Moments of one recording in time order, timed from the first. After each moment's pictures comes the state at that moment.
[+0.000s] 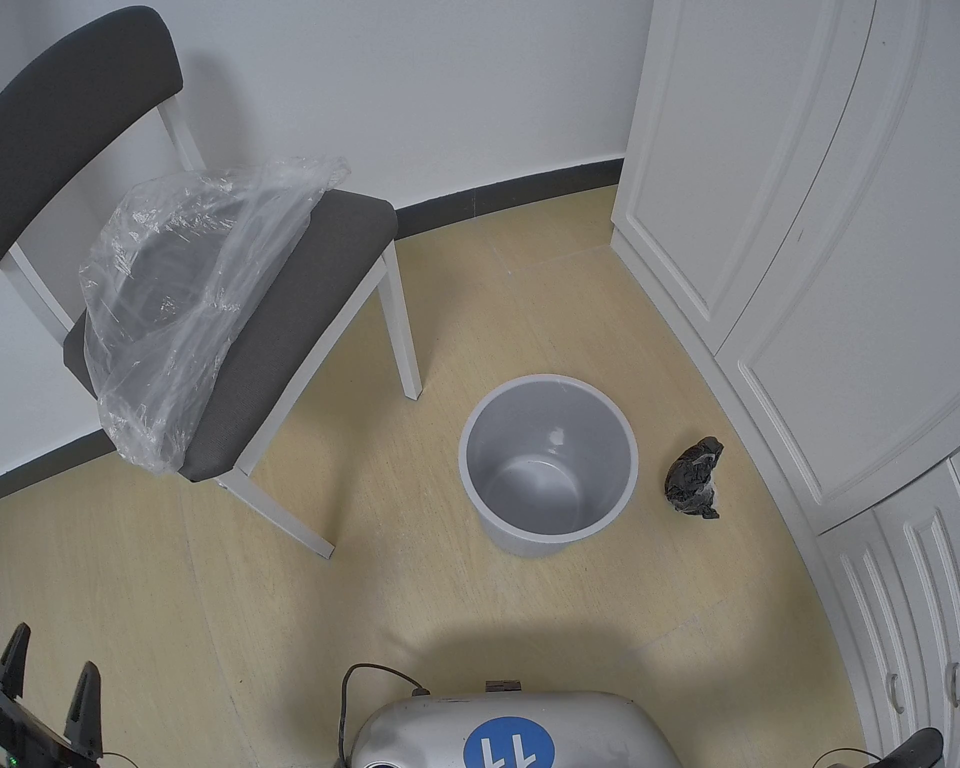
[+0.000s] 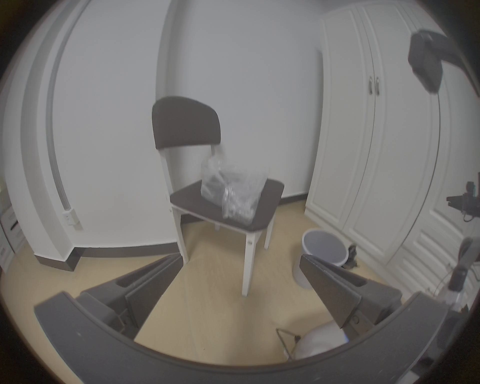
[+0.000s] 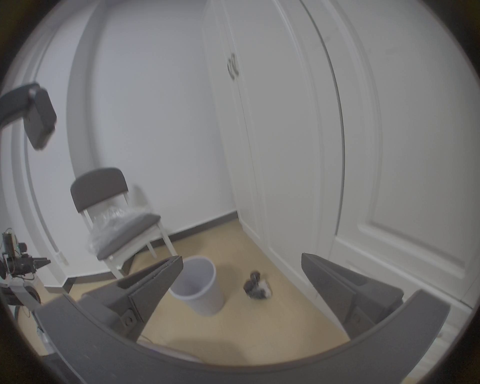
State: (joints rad) left arm 0.00 0.02 -0.03 -0.07 -0.03 -0.05; right arm 0.01 0.03 -0.20 -0.05 0.00 0.17
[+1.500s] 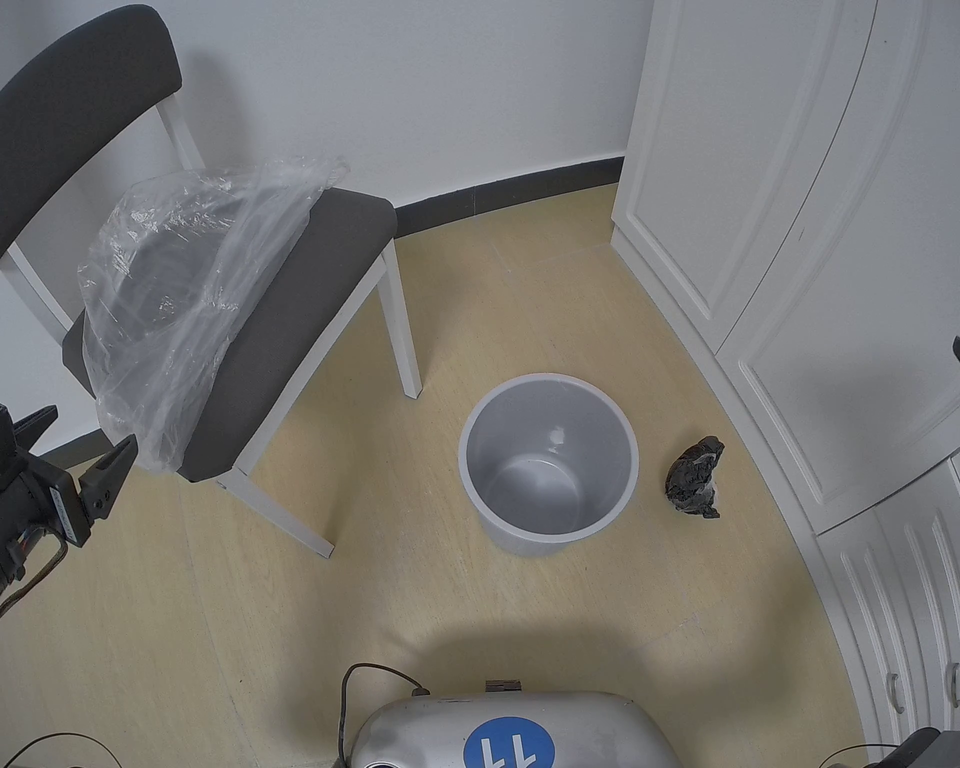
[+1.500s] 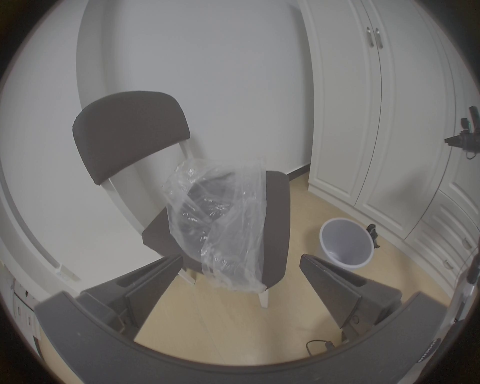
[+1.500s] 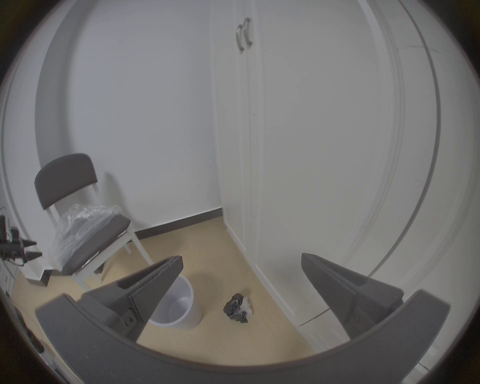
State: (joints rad) left arm -0.08 0.98 -0.44 -0.45 0.03 0.19; right arm 0.07 0.81 -0.69 -0.21 -0.15 0.04
